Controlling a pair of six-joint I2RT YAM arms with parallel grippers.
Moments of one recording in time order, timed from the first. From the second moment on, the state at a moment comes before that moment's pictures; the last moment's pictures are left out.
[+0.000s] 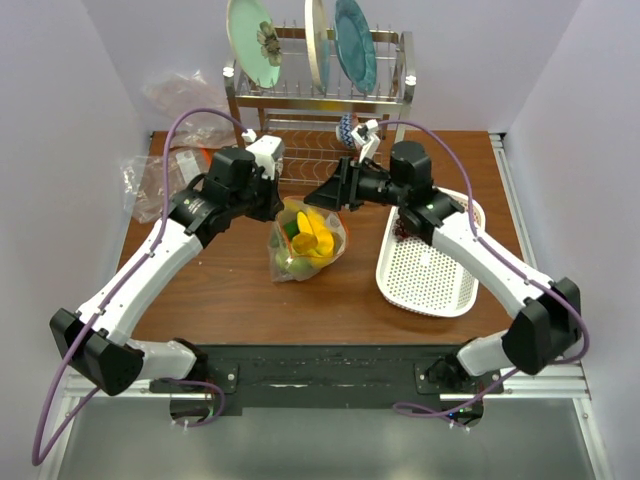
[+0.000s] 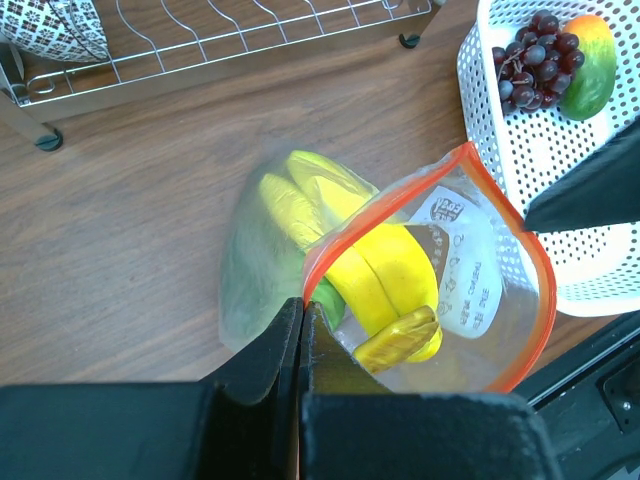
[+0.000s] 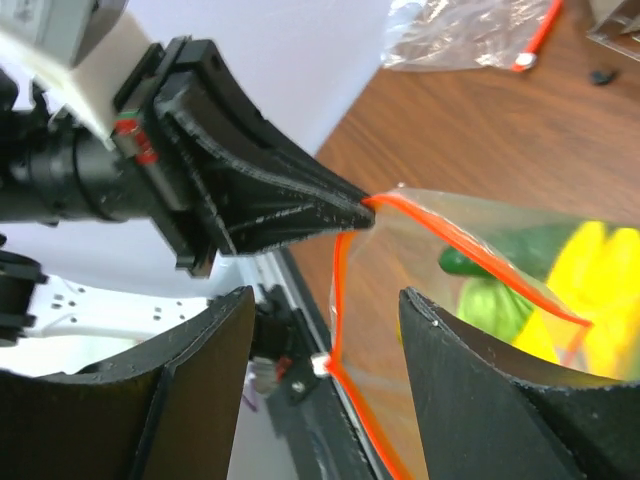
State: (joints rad) left arm -0.53 1.30 1.36 -0.68 0.05 -0.23; right arm 0.56 1.43 1.25 -0.03 -0.62 0.67
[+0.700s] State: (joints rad) left arm -0.53 1.30 1.36 -0.68 0.04 -0.23; right arm 0.64 1.42 1.42 -0.77 -0.16 0.38
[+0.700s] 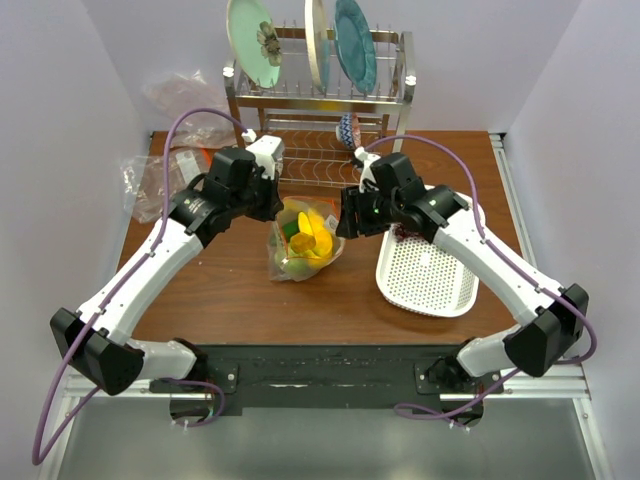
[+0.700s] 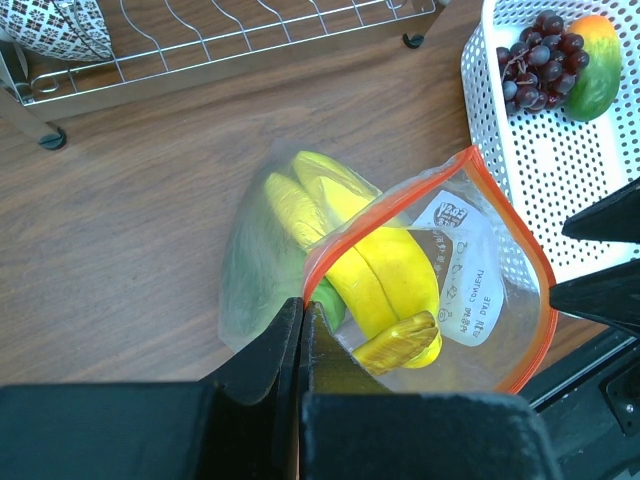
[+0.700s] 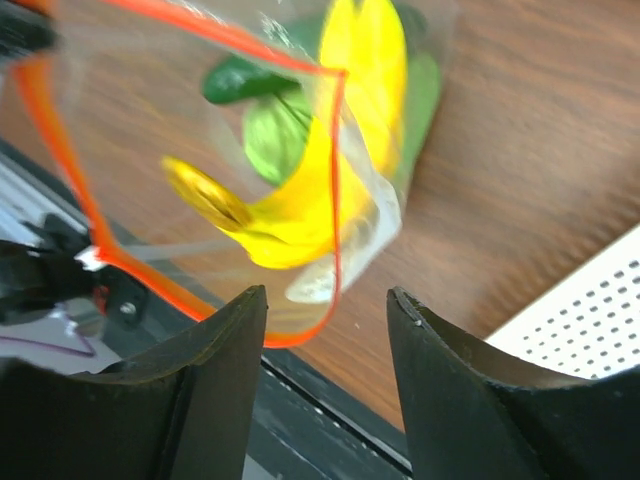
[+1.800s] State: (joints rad) left arm -0.53 1.29 1.42 -0.70 0.08 -0.25; right arm 0.66 1.49 1.51 -0.83 -0.11 0.37
